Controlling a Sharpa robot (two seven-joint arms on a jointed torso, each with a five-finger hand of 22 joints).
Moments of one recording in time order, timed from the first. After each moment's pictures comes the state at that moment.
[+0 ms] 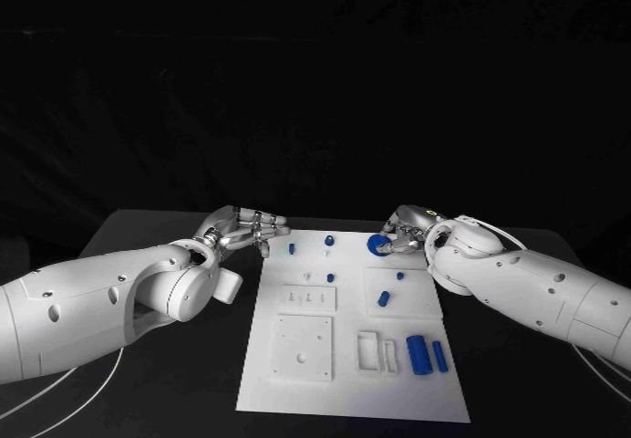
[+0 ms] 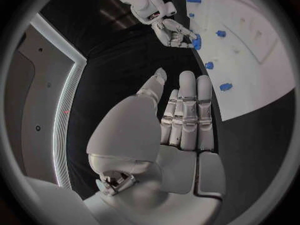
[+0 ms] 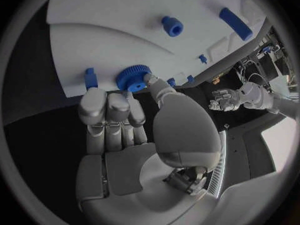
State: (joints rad) left arm 1.38 -0.81 -0.20 1.48 -0.16 -0.39 0.27; left_hand 1.39 -0.06 0.08 -0.06 0.12 1.02 0.13 0.06 0.07 1.12 0.09 0.06 0.06 1.28 0.00 0.81 0.43 0.12 0.98 -0.02 1.07 0.50; right arm 1.15 -0.64 0.16 1.14 -1.57 -0.23 -0.26; right_hand 1.26 -0.17 0.32 -0.05 0.27 1.11 0.09 0.06 0.08 1.37 -0.01 1.12 1.31 1.45 -0.08 1.03 0.99 0.09 1.46 -0.10 0.94 1.31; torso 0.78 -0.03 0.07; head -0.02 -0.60
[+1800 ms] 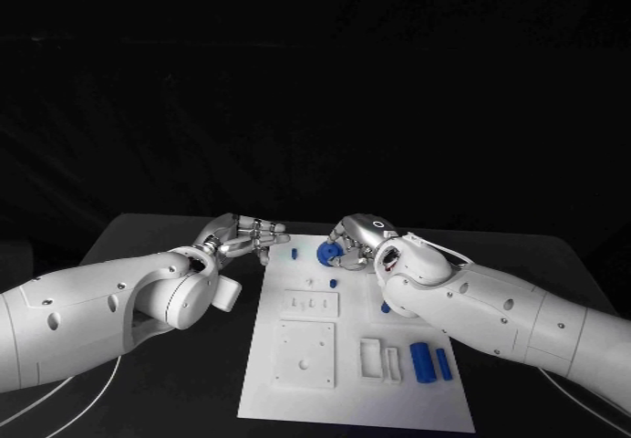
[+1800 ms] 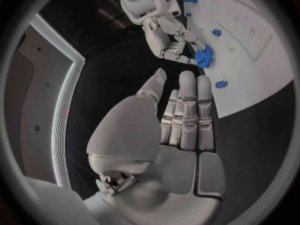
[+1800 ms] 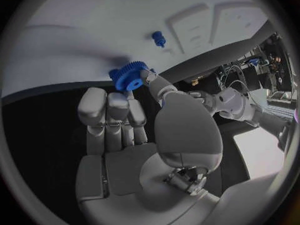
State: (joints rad) left arm 1.38 -0.81 -0.21 1.48 -0.16 -0.38 0.27; left_hand 1.39 -0.06 0.08 -0.05 0.12 1.02 0.13 0.06 0.07 1.12 0.09 0.06 0.06 1.28 0.00 0.81 0.43 0.12 0.98 -0.02 1.07 0.50; right arm 1.13 -0.52 0.13 1.26 -1.73 -0.37 -0.27; right_hand 1.24 -0.17 0.40 -0.11 0.28 1.14 0.08 0.06 0.10 1.38 -0.02 1.12 1.31 1.45 -0.09 1.02 0.99 0.08 1.46 -0.11 0.94 1.31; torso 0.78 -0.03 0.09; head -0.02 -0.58
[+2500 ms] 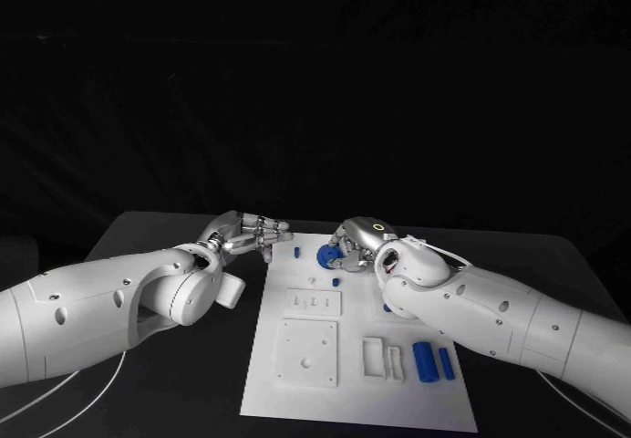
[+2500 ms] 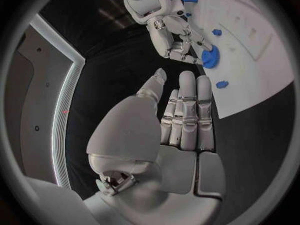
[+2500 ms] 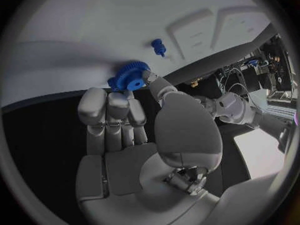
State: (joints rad) left arm 1.38 -0.80 -0.21 1.48 -0.16 -0.38 0.26; left_hand 1.39 -0.06 0.08 -0.05 0.12 1.02 0.13 0.06 0.07 1.12 0.09 0.06 0.06 1.28 0.00 0.81 0.43 0.12 0.98 -0.02 1.08 0.49; right arm 1.12 -0.49 0.13 1.21 -1.73 -0.36 -0.26; right_hand 1.23 -0.18 0.35 -0.07 0.21 1.14 0.08 0.06 0.09 1.38 -0.03 1.11 1.31 1.45 -0.09 1.01 0.99 0.08 1.46 -0.11 0.93 1.31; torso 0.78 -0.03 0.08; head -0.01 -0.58
